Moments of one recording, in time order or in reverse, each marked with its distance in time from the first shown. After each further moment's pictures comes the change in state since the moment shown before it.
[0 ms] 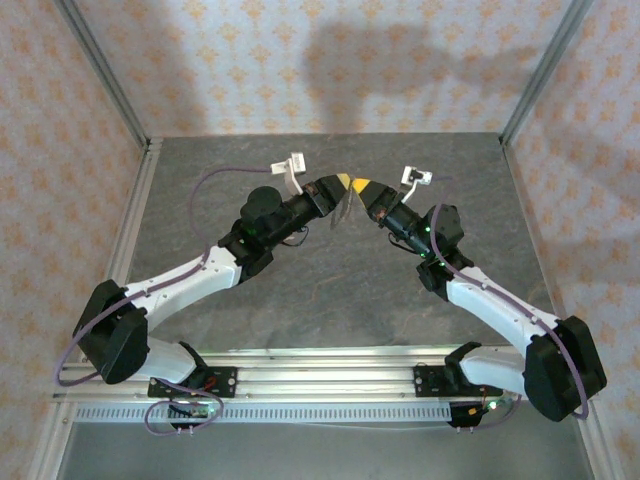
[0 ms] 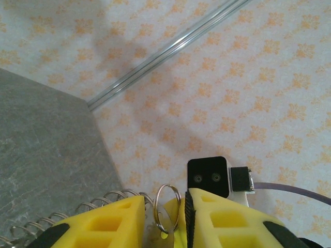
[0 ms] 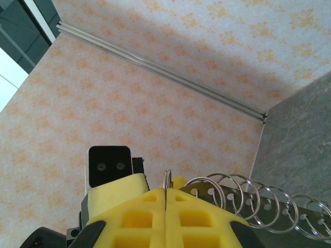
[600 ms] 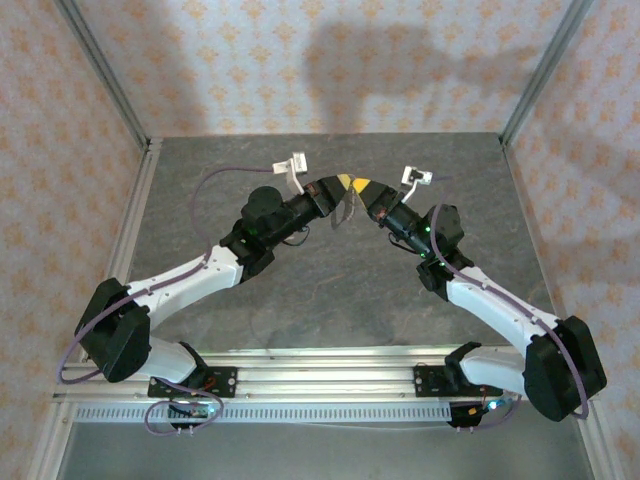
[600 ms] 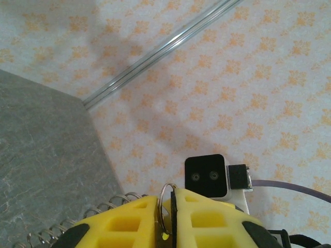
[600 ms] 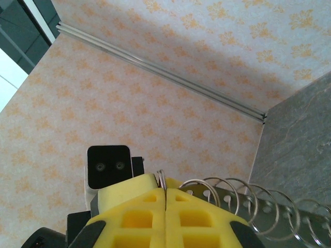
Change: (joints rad) left arm 0.000 0.012 0.000 0.024 0.021 0.000; right arm 0.000 0.000 0.000 0.000 0.000 0.000
